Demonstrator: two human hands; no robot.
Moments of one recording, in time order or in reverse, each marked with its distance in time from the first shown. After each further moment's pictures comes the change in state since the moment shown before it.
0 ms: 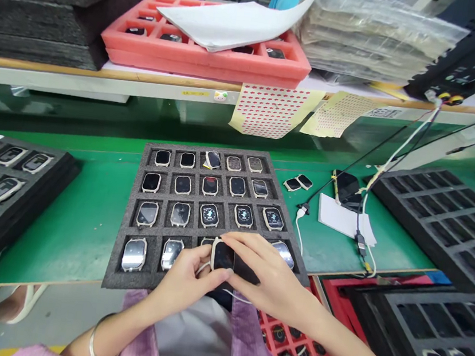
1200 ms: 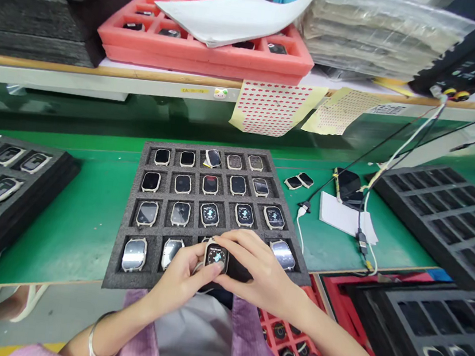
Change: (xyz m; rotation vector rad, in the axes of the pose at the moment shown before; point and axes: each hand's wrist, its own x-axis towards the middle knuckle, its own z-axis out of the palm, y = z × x) left_hand -0.002 0.007 -0.007 -0.067 -0.009 0.052; right_hand 0.007 0.004 0.015 0.079 0.059 -0.039
